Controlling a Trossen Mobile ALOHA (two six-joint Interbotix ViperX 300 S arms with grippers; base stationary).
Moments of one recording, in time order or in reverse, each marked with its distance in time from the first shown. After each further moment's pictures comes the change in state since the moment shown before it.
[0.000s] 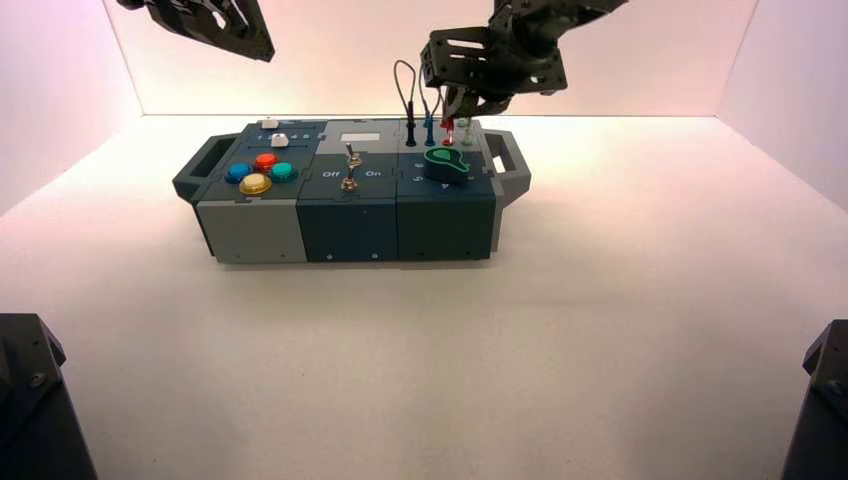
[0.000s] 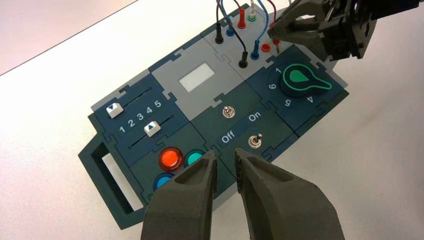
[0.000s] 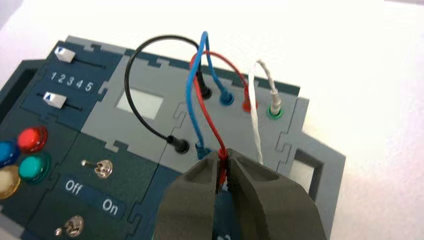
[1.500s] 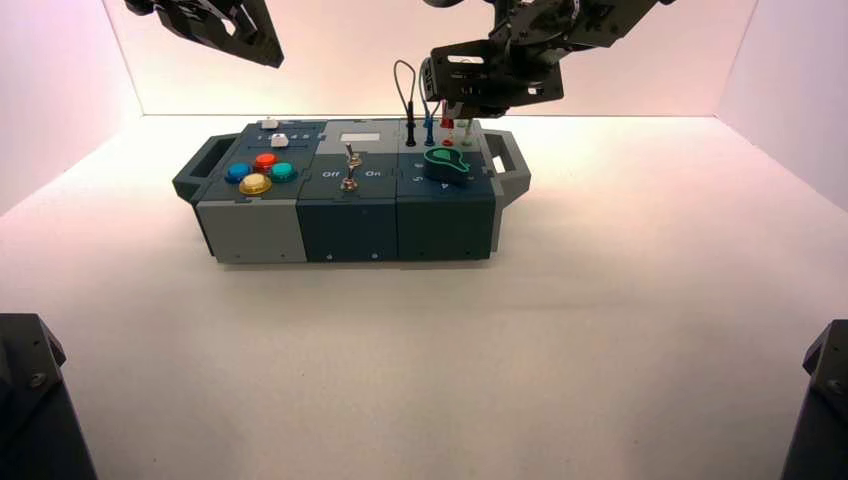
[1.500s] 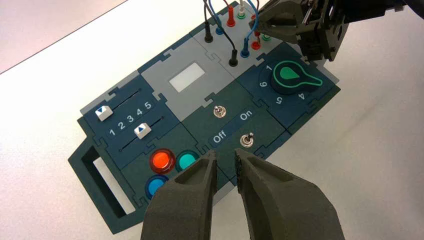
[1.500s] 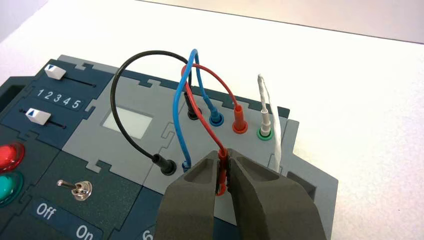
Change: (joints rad) left arm -0.034 0.011 0.003 0.002 -0.009 0.000; right arm 0.008 0.064 0.034 -0.031 -0.230 -0.002
